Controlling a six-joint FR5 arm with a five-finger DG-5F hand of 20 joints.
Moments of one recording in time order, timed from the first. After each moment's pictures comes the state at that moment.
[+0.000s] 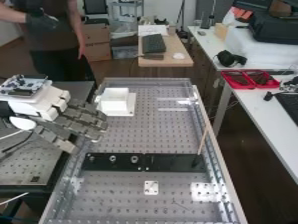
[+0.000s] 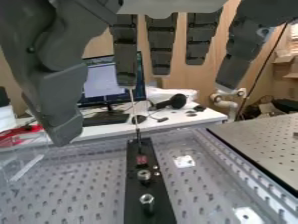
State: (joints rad) arm 1.17 -1.53 -2.25 -2.62 -1.85 -0.70
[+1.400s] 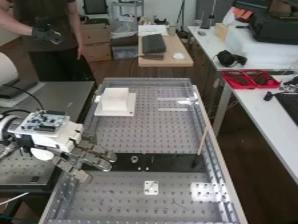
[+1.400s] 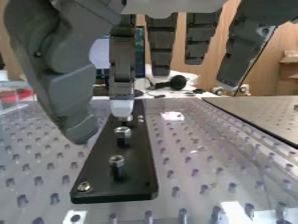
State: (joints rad) arm 1.15 -1.77 -2.29 -2.37 -1.89 -0.82
